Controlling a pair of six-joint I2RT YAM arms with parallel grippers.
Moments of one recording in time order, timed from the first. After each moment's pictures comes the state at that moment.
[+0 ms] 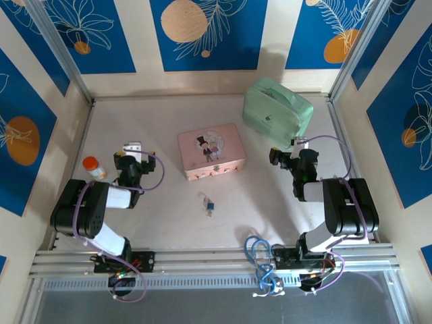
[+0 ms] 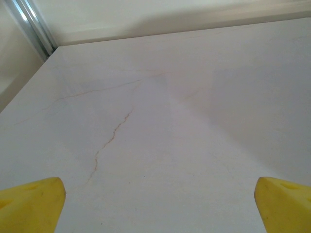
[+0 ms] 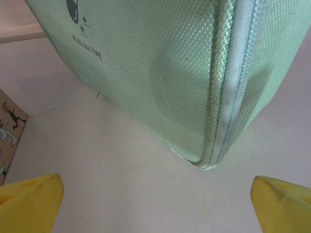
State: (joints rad) left arm -0.12 1.56 0.37 0.87 -0.24 0.05; right arm 0.00 1.53 0.40 0.74 -0.09 0.12
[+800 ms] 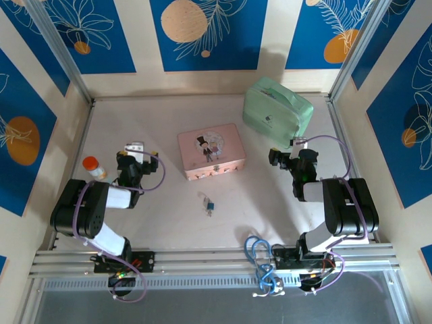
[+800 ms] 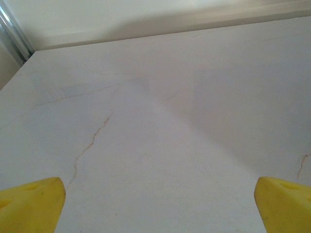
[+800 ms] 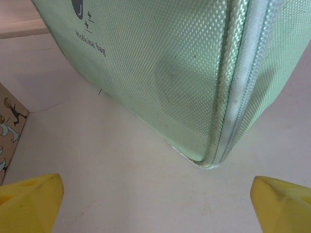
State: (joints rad) left arm -0.12 1.56 0.37 0.87 -0.16 0.06; right arm 0.01 1.53 0.40 0.73 -0.09 0.10
